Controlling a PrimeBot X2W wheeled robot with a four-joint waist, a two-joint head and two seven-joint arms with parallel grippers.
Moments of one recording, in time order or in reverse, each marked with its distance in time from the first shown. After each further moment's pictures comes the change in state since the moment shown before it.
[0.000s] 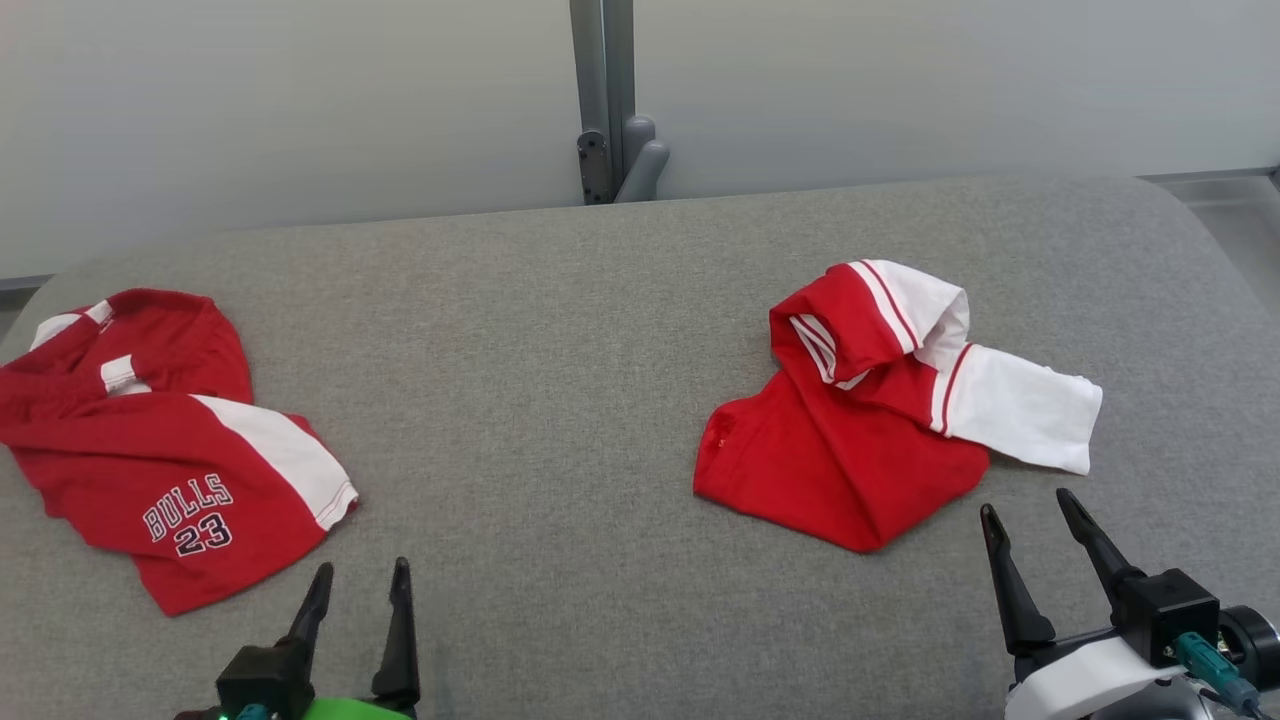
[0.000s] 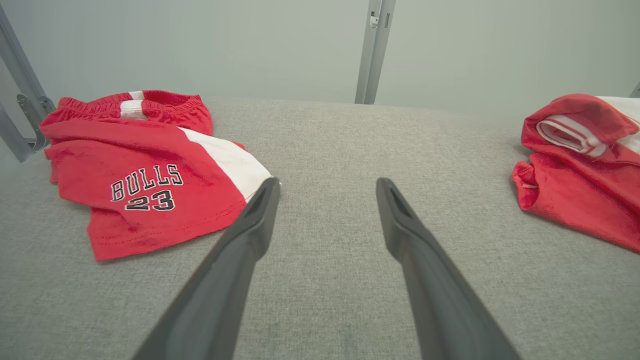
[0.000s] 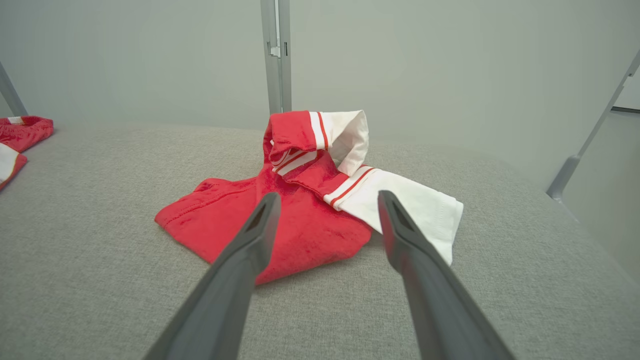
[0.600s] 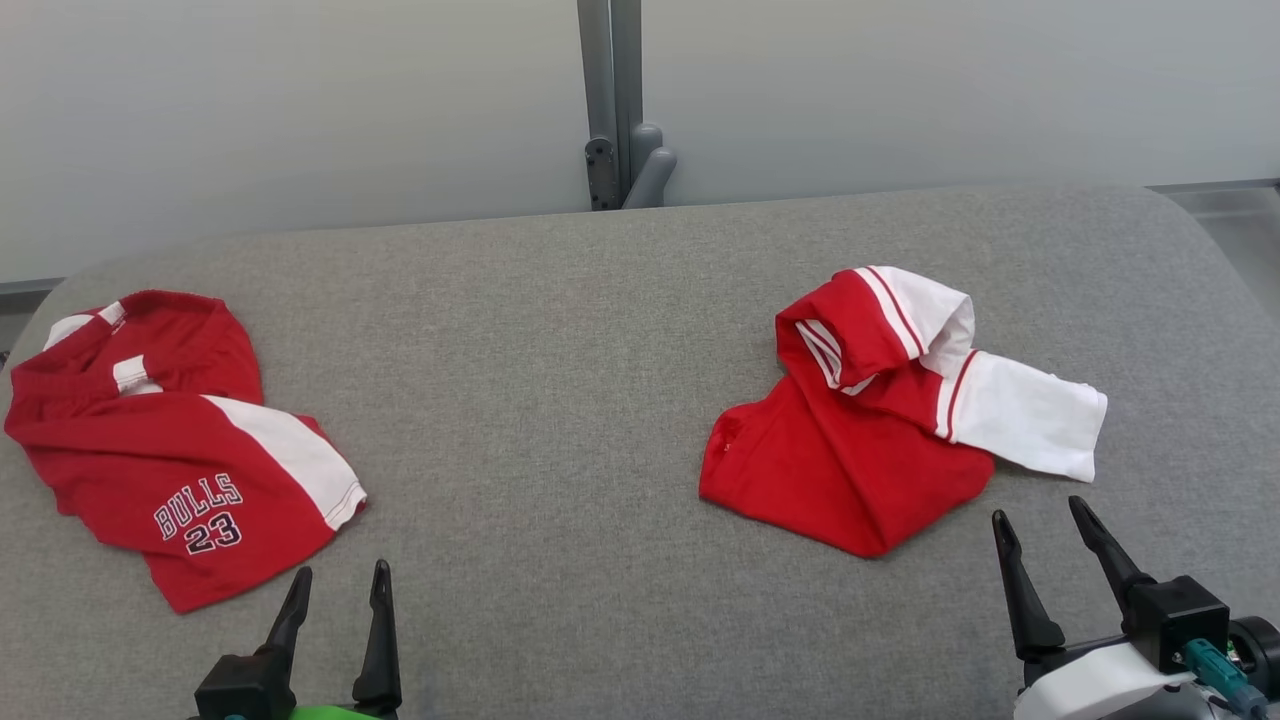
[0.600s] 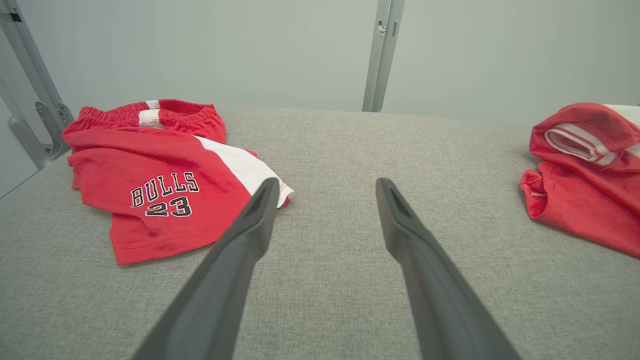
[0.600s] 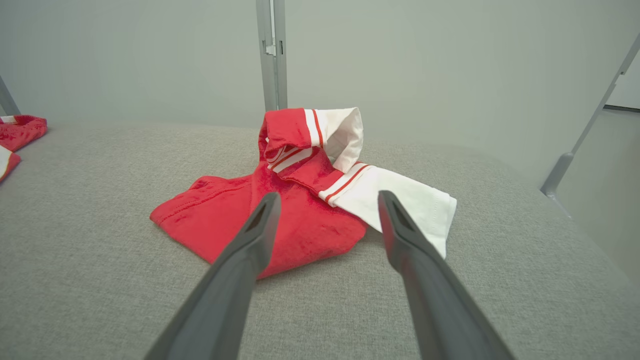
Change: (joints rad) left arm 0.008 0.026 -0.016 -0.025 -0.026 0.043 0.000; right arm 0.016 0.010 -0.023 -0.001 -0.011 0.000 0.000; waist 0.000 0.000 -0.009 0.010
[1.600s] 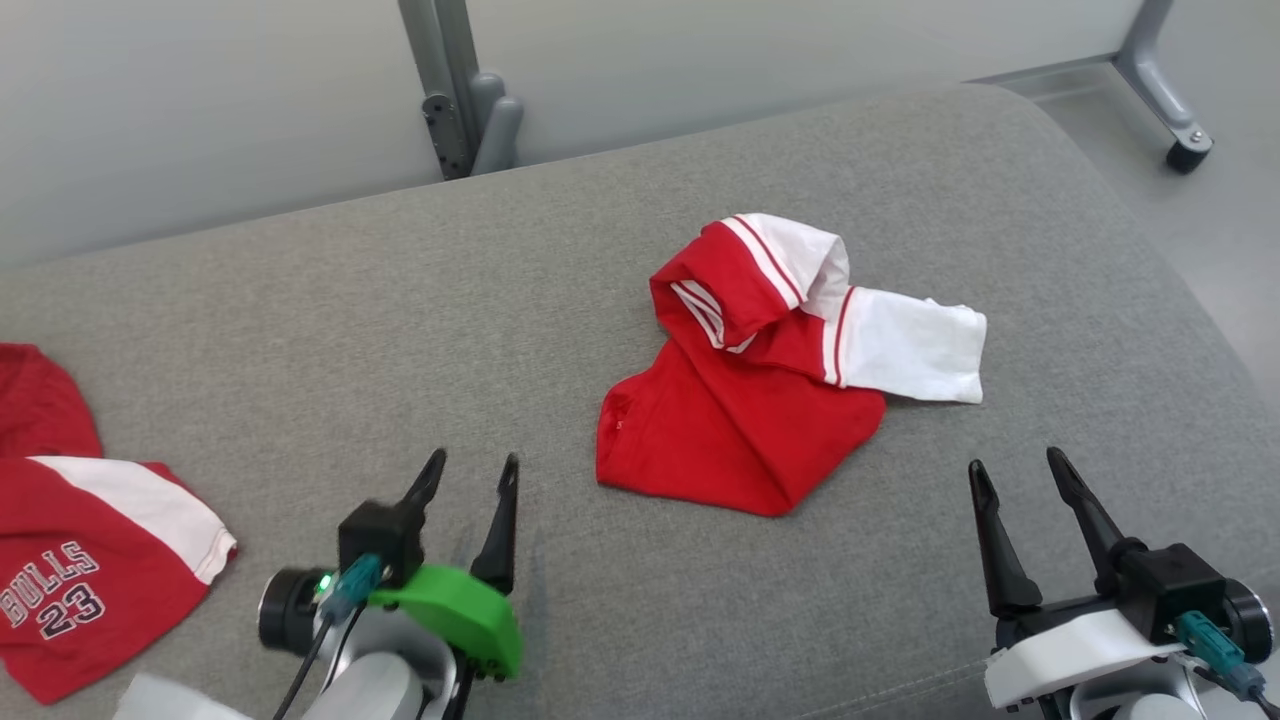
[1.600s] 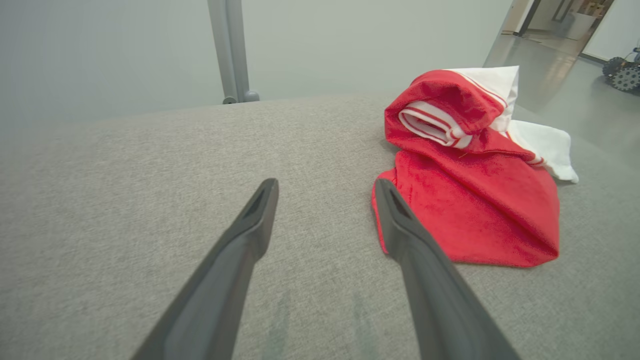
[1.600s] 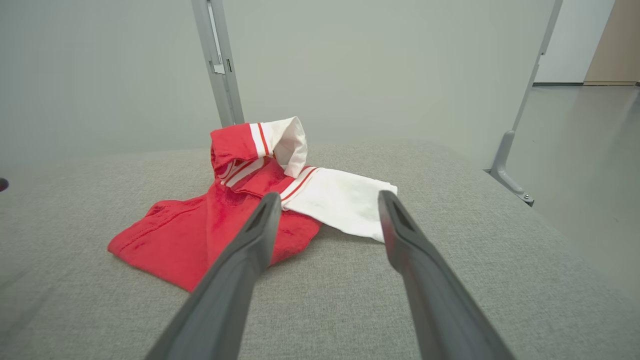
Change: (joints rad) left arm -0.425 0.157 -0.628 0.204 -0.428 0.242 0.000; right arm -0.051 0.053 0.021 -0.064 0.023 0.000 0.000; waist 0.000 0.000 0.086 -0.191
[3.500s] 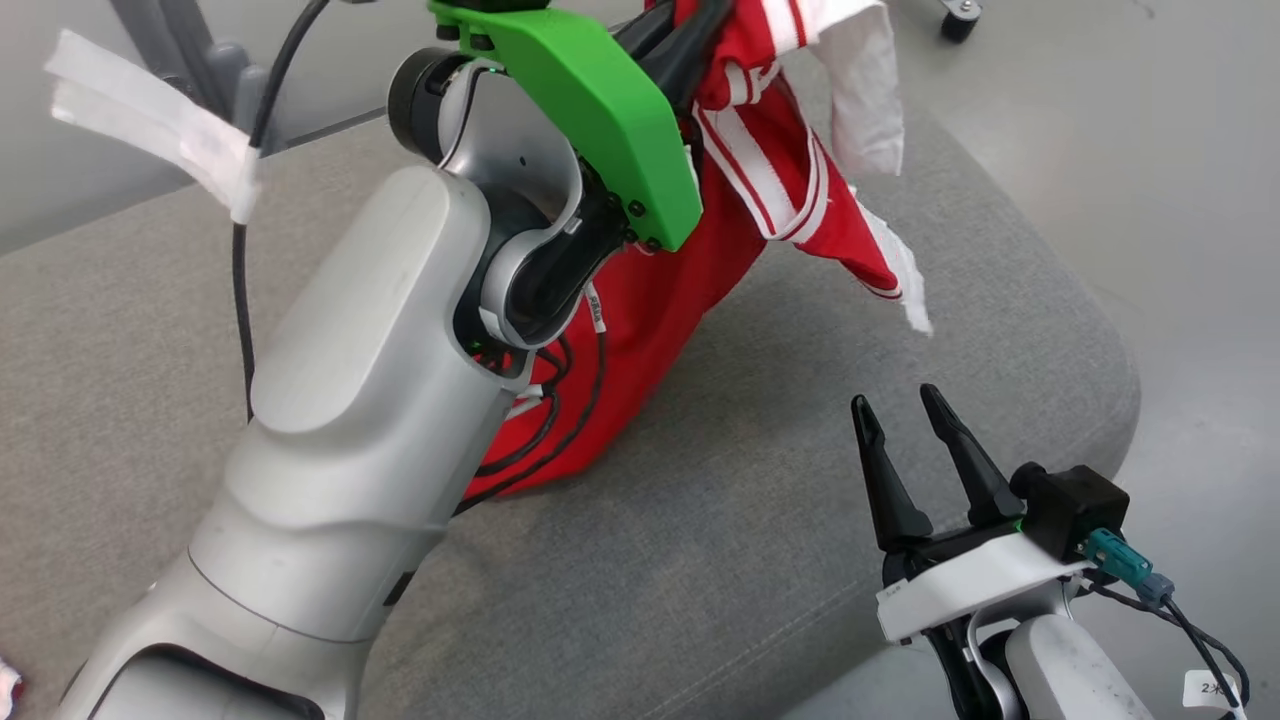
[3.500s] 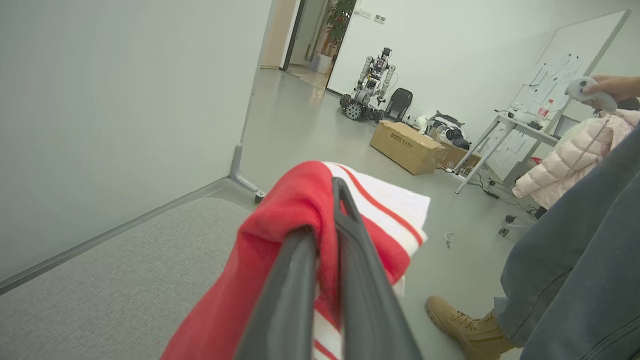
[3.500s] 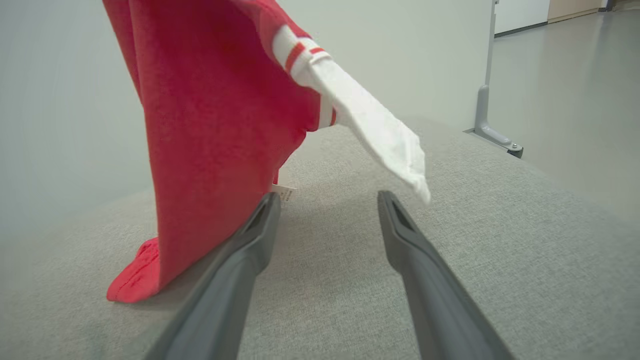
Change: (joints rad) left arm -0.636 -0.188 0.099 -0.215 -0.253 -0.149 0.588; right arm -0.173 0.034 0.176 0.095 0.213 0.000 0.000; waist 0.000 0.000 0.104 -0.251
